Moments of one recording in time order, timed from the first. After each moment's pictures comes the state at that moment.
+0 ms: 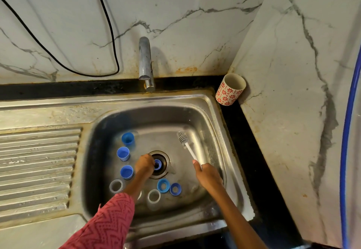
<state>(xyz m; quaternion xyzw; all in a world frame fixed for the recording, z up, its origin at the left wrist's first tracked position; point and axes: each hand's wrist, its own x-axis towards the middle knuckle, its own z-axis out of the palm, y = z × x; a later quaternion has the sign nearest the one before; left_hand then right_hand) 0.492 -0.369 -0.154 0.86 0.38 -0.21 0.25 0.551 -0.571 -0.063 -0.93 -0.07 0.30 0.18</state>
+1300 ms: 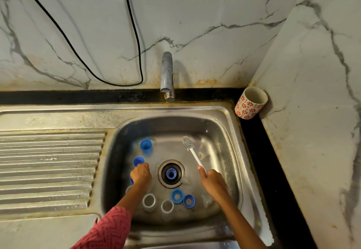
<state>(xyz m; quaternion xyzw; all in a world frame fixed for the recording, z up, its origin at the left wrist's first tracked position) 0.456 -0.340 -0.129 0.86 0.42 -0.27 0.07 0.557 -0.541 -0.067 -0.92 -0.12 0.31 0.19</state>
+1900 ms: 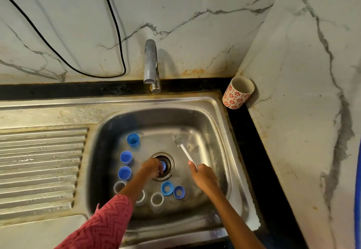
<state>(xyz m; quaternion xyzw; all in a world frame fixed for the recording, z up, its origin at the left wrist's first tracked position) 0.498 -0.366 -0.138 0.89 0.24 -0.34 0.20 0.556 -0.550 -0.091 -0.92 -0.10 0.32 0.19</state>
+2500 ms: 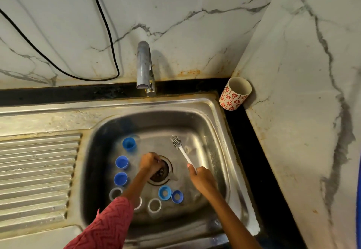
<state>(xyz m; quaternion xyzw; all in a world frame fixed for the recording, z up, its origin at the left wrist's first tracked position) 0.516 -0.358 -0.157 0.83 0.39 -0.16 0.36 0.563 -0.550 -0.095 -0.92 -0.09 0.32 0.19</state>
